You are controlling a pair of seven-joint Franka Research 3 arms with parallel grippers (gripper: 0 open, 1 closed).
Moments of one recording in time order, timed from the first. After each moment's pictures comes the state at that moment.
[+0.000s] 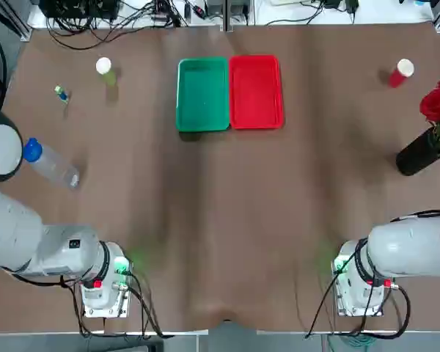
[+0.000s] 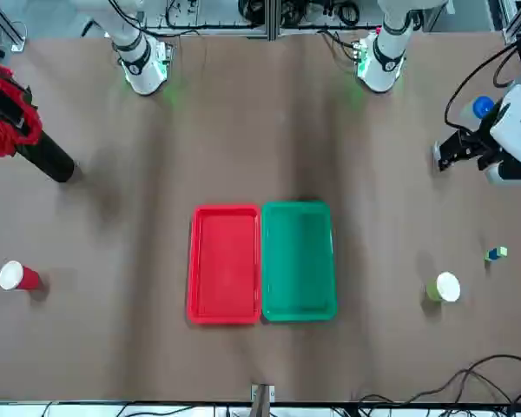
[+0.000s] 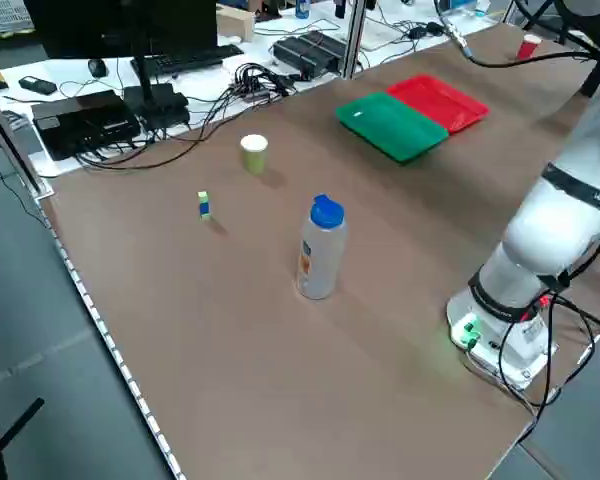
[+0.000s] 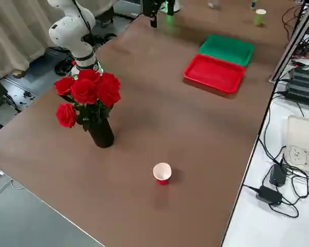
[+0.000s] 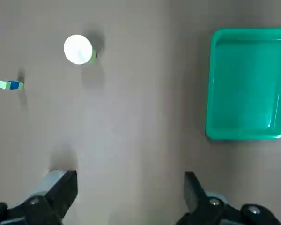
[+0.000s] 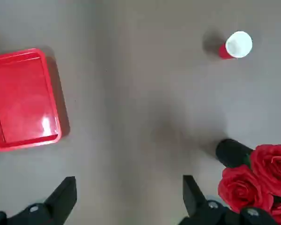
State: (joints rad) left arm 0.04 0.06 -0.16 -1.52 -0.01 1.57 -0.11; right arm -0.01 -0.10 -0.06 -1.58 0.02 1.50 0.09
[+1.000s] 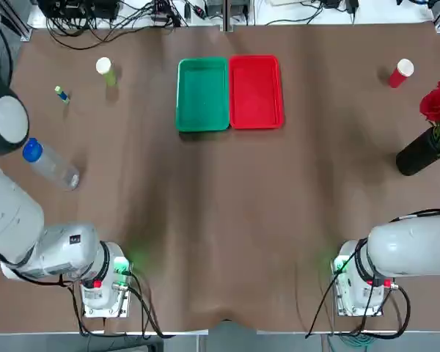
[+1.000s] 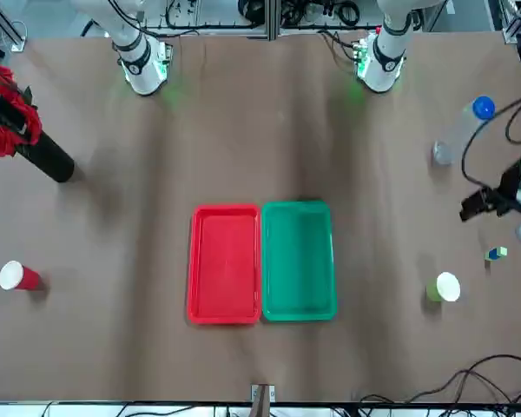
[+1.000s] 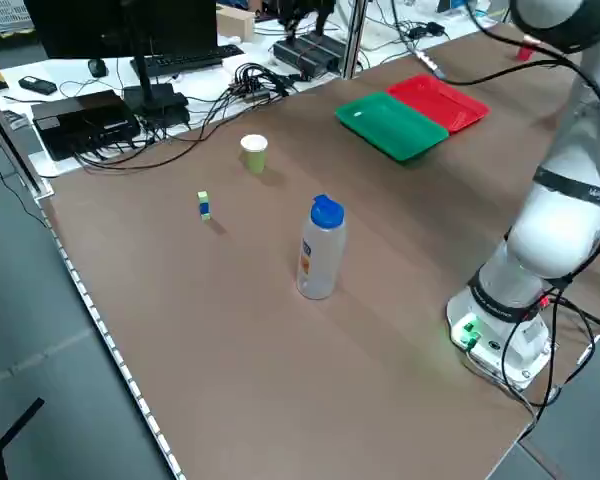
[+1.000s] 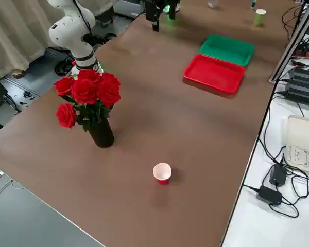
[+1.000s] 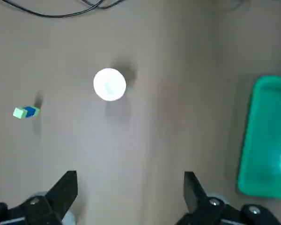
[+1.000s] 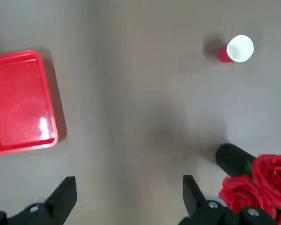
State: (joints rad) left arm 0.15 0.25 -0.13 -1.52 0.05 1.82 -0.10; right arm -0.01 -0.06 -0.07 -1.58 0.02 1.55 0.07
